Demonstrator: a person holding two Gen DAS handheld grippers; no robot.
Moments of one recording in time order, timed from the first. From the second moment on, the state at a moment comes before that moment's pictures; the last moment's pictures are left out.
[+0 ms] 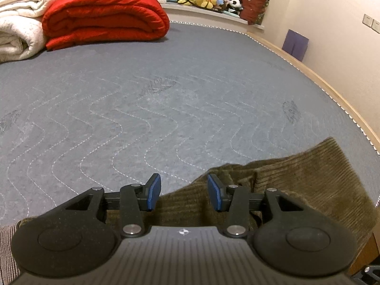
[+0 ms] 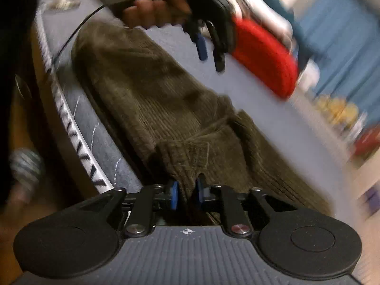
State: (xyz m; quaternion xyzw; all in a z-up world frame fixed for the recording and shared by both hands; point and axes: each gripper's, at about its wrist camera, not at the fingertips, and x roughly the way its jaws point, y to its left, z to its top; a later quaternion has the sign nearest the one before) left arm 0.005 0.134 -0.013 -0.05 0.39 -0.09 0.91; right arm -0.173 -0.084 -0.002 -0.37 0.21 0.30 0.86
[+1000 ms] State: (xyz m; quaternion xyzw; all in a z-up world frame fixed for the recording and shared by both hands) left arm 0.035 0.055 -0.023 -0.04 0.33 -0.18 0.92; right arm -0.149 -0.121 0.037 -0.14 0.27 0.44 0.84
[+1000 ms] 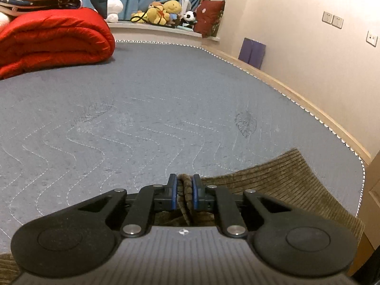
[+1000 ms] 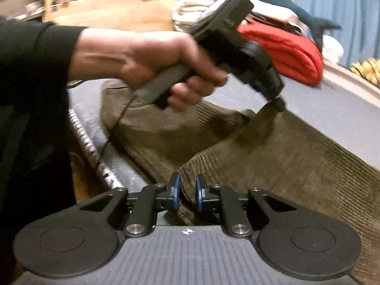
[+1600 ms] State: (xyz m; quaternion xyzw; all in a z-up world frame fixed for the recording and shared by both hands) left arm 0.002 0.021 -0.047 0.08 0.44 -0.22 0.87; right arm -0.146 -0.216 0.070 0.04 0.23 0.20 0.95
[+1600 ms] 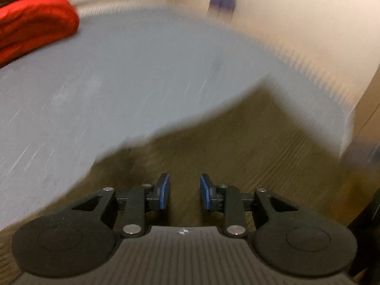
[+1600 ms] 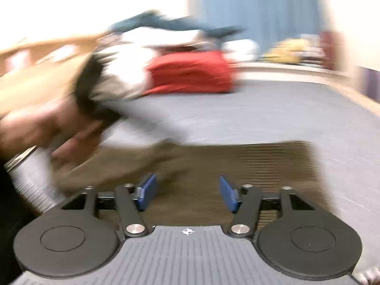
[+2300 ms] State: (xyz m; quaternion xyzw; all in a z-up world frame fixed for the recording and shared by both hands) left arm -0.022 0.011 -0.009 0.05 0.38 -0.21 0.90; right arm -0.103 -0.319 0.009 0.32 0.37 -0.05 0.87
